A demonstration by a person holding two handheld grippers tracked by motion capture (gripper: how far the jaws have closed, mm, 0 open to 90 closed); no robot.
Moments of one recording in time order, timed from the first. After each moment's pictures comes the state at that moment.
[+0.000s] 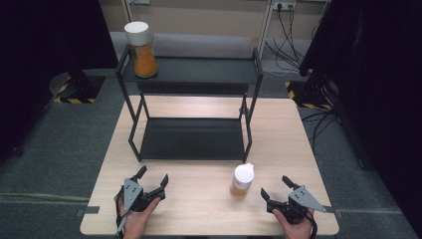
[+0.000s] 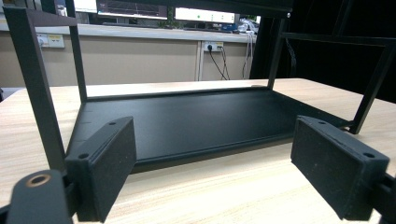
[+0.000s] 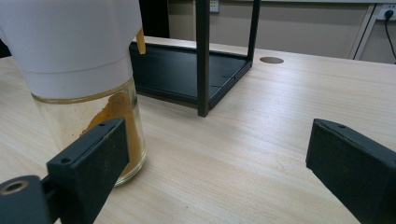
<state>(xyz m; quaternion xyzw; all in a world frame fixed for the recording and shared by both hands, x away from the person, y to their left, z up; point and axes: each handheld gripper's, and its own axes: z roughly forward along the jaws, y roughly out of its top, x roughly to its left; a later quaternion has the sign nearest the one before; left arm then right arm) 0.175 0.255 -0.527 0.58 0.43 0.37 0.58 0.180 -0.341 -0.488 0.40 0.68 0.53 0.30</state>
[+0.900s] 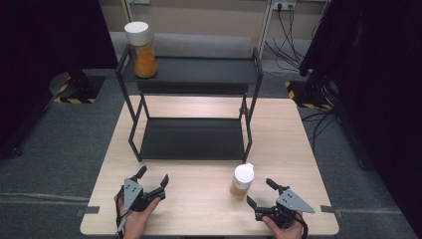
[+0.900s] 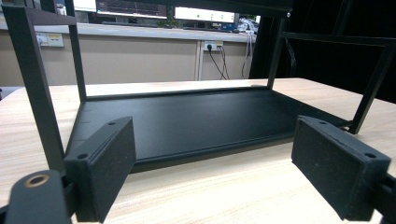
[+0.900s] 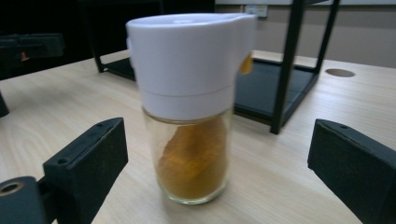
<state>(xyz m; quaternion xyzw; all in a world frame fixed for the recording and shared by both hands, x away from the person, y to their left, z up) 0.175 0.255 -0.527 0.58 0.43 0.36 0.58 0.186 -0.325 -0.482 0.34 0.71 0.57 0.24</state>
